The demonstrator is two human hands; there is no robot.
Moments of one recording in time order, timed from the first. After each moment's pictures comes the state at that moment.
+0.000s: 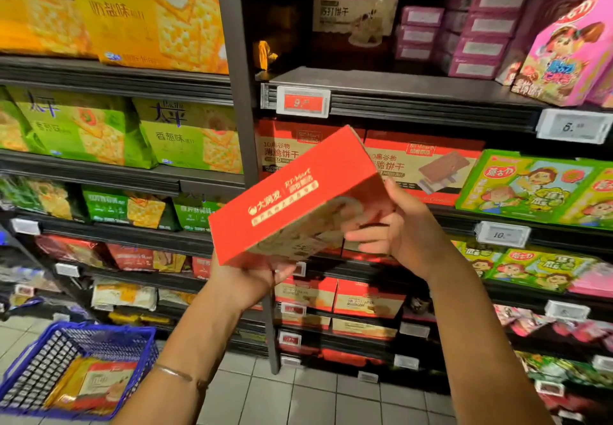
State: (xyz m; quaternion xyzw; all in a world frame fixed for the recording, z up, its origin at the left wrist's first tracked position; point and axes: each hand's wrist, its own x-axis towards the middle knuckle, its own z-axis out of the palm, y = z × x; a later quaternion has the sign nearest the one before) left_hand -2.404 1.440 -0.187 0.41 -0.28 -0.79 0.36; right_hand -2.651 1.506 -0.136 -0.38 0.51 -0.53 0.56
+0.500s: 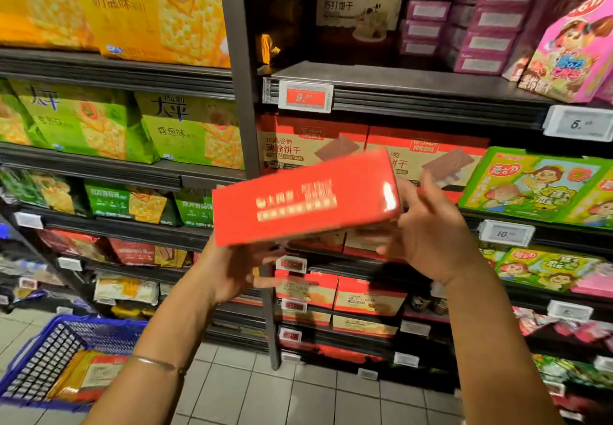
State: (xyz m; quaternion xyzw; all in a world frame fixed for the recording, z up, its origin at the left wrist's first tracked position) left_hand -2.381 1.419 -0.191 0.39 -0.37 -0.78 0.33; right_hand -2.674 1.517 -0.145 -0.44 0.50 -0.54 0.51
